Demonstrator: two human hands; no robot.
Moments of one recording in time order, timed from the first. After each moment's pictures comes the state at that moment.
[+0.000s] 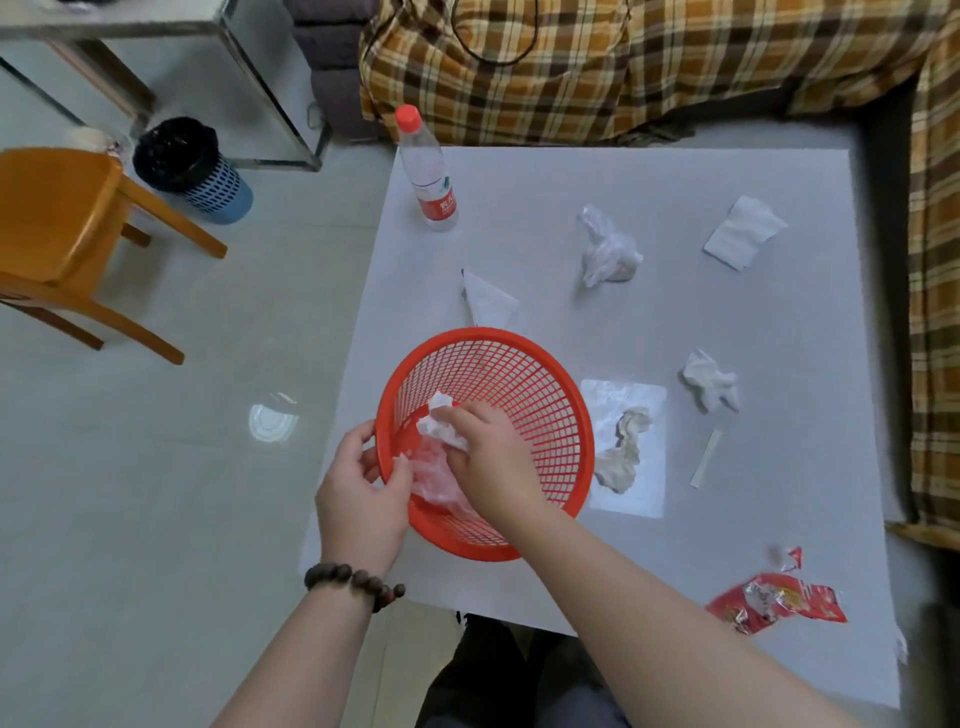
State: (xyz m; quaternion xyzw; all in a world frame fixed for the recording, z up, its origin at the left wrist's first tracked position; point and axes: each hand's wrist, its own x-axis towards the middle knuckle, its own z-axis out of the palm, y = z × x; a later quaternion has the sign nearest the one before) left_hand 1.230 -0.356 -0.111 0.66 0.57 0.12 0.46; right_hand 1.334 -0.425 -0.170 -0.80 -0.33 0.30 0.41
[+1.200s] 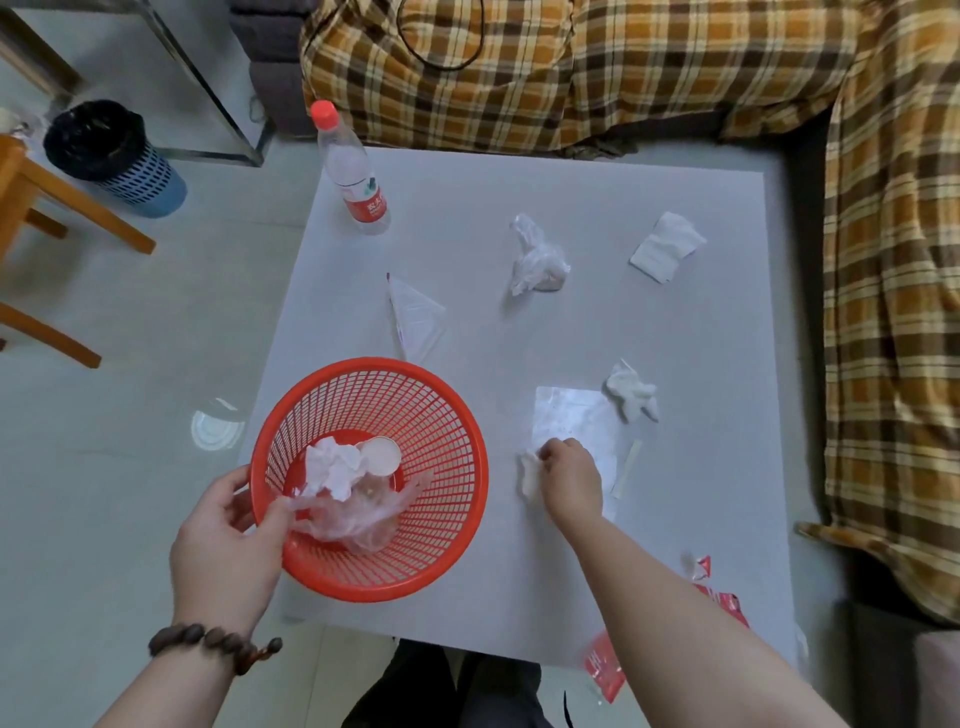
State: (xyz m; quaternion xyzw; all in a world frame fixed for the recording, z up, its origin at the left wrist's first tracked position) left_hand 1.217 -0.369 -0.123 0.67 0.61 0.14 0.41; right_hand 1.430 -0.555 -0.294 -0.91 -0.13 0.30 0.24
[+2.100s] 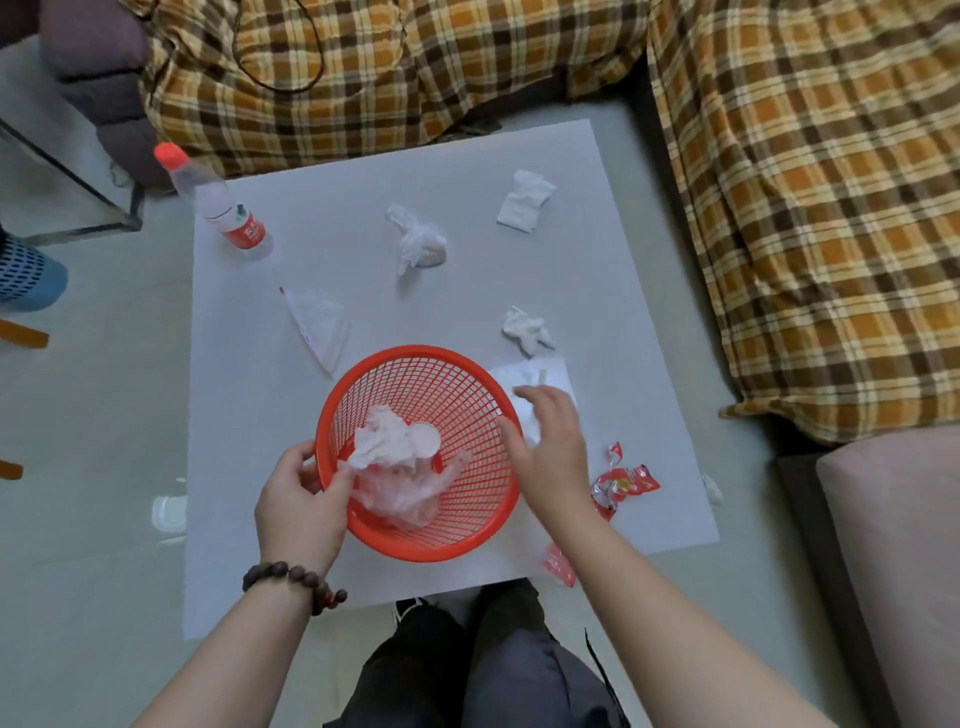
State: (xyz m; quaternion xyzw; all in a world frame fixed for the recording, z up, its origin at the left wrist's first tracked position) left_hand 1.265 -0.447 -0.116 0.74 0.50 0.04 0.45; right_hand 1.376 -0.635 -0.168 -0.88 -0.07 0.10 0.46
